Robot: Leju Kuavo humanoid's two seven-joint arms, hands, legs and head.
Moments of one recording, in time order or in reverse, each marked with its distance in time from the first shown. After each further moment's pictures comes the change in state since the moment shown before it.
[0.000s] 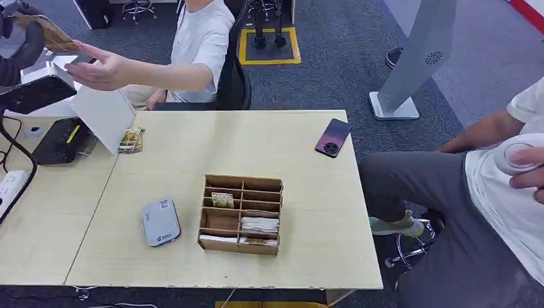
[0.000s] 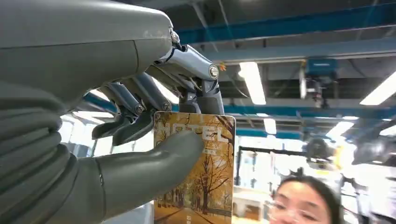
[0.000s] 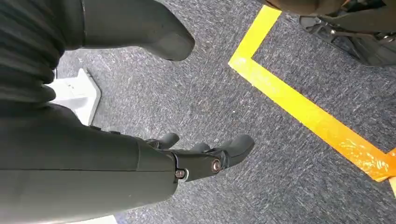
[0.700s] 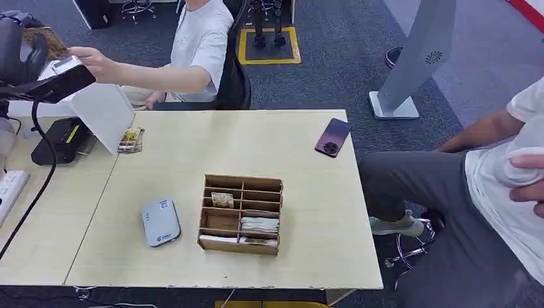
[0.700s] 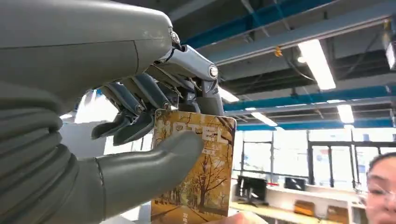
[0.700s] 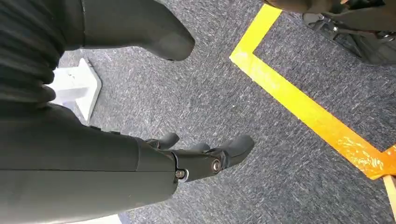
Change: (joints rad) left arm -0.050 -0.096 -0.004 0.313 -0.215 0.125 0.074; right arm -0.015 0.000 0.037 0.000 0.005 0.003 0.015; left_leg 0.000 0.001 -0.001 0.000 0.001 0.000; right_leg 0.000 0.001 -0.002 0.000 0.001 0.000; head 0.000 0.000
